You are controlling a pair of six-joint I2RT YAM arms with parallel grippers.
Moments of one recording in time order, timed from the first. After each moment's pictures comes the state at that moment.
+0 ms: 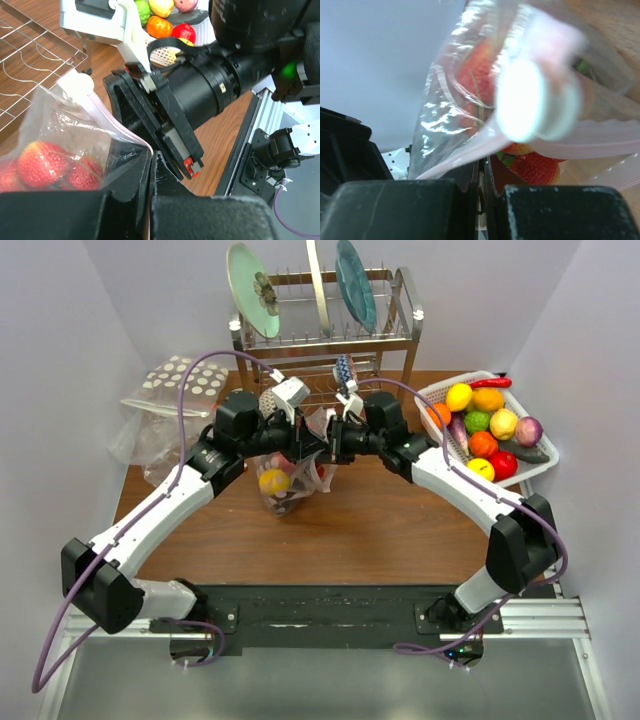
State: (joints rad) left arm -0.56 1.31 1.19 -0.16 0.51 -0.23; right arm 0.59 1.56 1.24 -0.13 -0.56 0.73
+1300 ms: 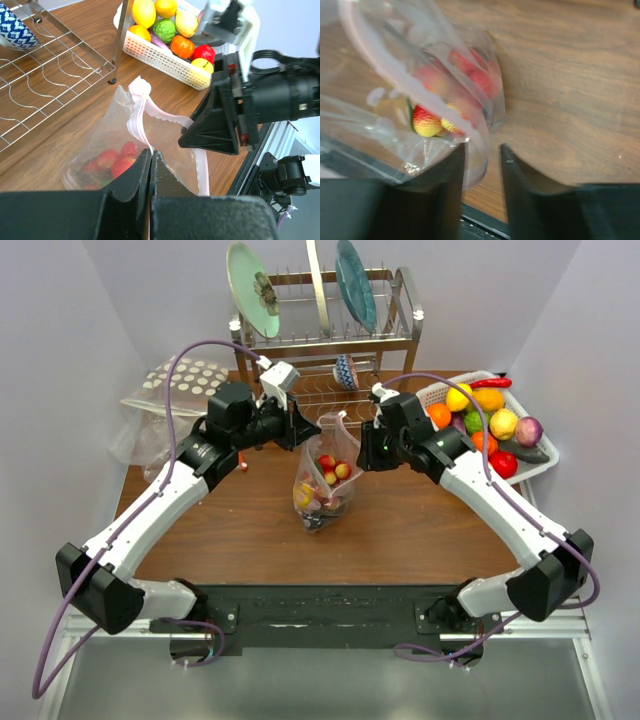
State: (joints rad) left arm -0.54 1.31 1.28 -0.23 0.40 -0.28; right arm 0.60 1.38 1.38 -0.77 0.01 0.40
